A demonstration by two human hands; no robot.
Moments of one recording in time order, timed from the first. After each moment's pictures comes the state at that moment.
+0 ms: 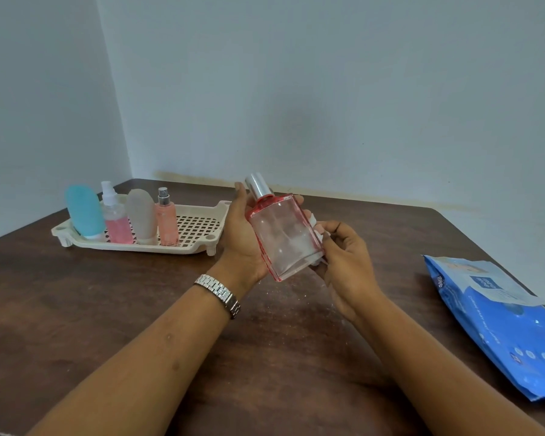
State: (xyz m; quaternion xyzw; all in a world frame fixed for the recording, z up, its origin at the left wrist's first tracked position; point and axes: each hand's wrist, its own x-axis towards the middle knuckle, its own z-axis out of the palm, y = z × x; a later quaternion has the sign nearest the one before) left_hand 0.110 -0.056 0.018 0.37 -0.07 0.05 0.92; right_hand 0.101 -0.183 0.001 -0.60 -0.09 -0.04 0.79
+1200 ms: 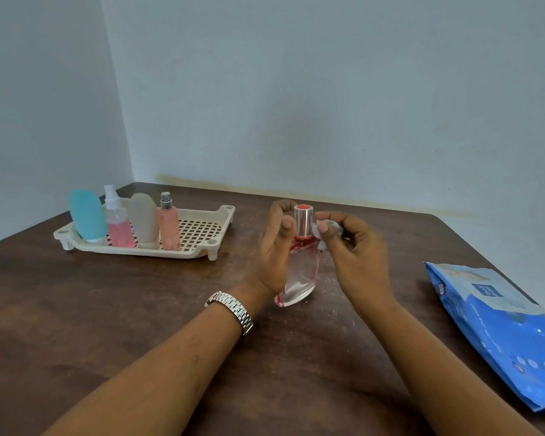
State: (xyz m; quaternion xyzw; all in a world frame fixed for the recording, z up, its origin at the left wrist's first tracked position) left_hand 0.111 -0.070 -0.011 0.65 -0.21 0.21 0.70; right_hand 0.107 -0.195 0.006 -0.72 -0.20 -0.26 0.61
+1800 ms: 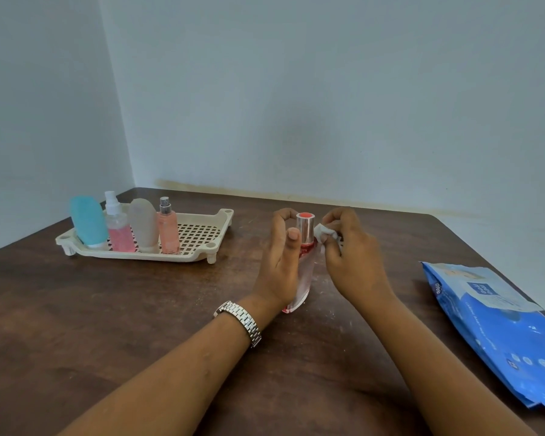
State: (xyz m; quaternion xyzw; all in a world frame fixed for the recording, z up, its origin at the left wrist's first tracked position) left_hand 0.113 -0.083 -0.023 0.68 -0.17 0.24 0.67; right_hand 0.115 -0.205 0.007 -0.83 -0.23 -0.30 0.41
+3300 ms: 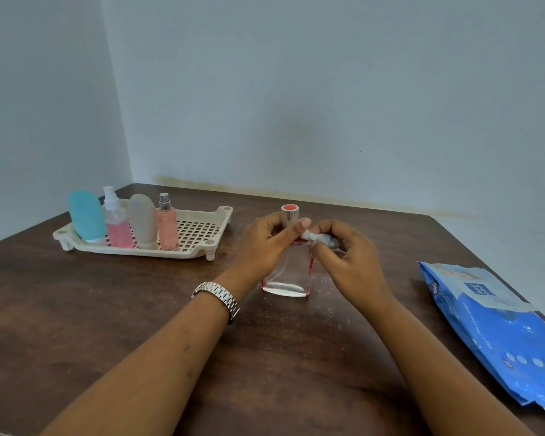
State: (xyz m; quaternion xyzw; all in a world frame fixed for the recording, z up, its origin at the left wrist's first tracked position) left_hand 0.121 -0.055 -0.001 0.74 -0.17 0.23 0.61; right_hand 0.108 -0.206 0.003 -0.78 -0.28 -0.23 0.51
